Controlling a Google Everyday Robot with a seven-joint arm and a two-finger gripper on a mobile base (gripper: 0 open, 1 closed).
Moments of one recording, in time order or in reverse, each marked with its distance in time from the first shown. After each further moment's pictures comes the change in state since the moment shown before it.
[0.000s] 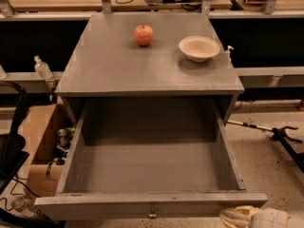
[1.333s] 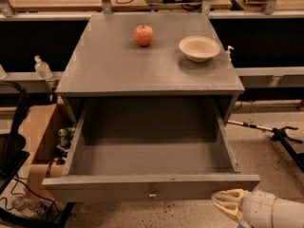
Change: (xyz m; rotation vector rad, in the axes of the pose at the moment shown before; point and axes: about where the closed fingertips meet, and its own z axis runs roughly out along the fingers) arm -0.023 -0.033 0.032 0.004 -0.065 -0.062
